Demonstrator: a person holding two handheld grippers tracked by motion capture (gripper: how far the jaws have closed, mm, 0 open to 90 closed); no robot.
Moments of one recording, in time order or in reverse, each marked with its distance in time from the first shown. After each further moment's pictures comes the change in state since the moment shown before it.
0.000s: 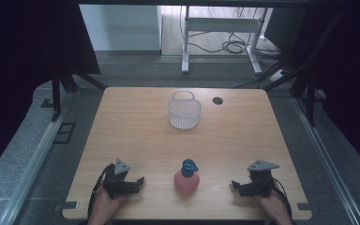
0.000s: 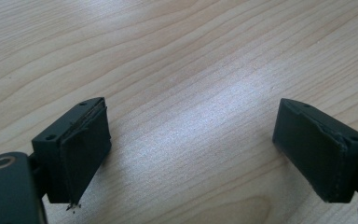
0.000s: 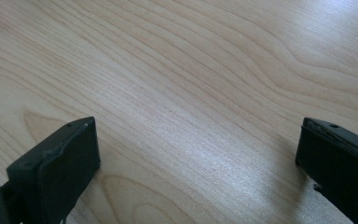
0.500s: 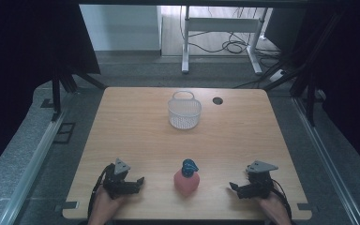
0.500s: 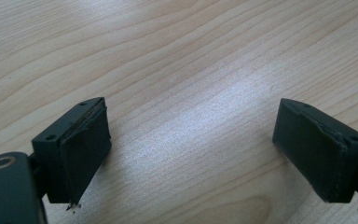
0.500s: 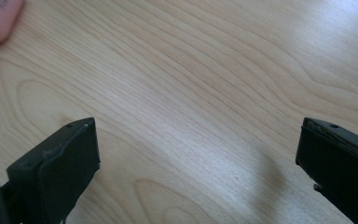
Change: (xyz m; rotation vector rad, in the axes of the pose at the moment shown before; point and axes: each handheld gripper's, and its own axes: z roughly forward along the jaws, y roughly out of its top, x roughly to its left) left arm 0.000 0.000 0.000 0.000 0.000 0.000; right arm 0.012 0.006 -0.008 -0.018 0.018 -0.034
